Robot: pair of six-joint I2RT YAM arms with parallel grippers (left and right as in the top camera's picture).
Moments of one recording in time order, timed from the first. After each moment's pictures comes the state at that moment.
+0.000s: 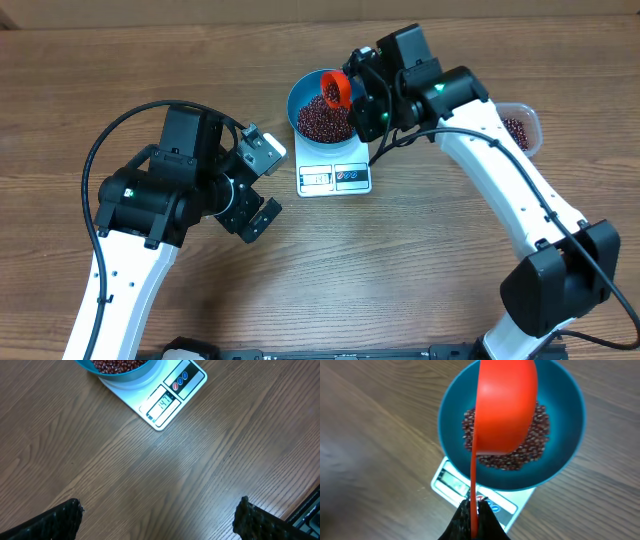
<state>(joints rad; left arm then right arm) -0.27 1.25 1.37 -1.22 0.21 0.47 0.42 1.83 1.70 -0.90 -0.27 -0.06</state>
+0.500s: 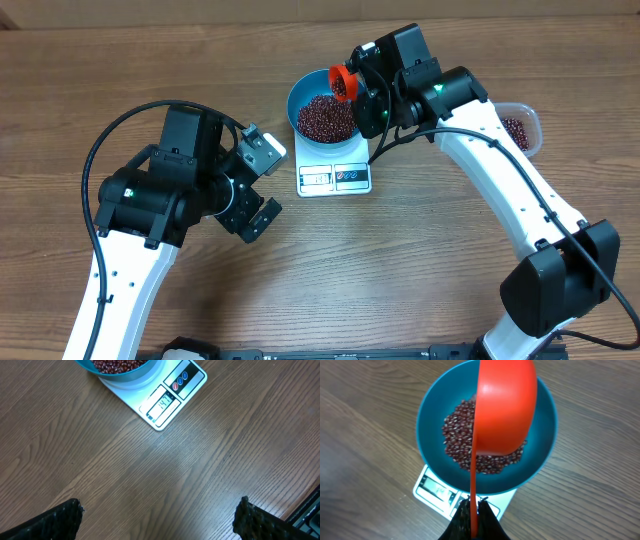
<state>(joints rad) -0.27 1.25 1.37 -1.22 0.21 0.47 0.42 1.83 1.70 -0.88 -0.18 -0.05</state>
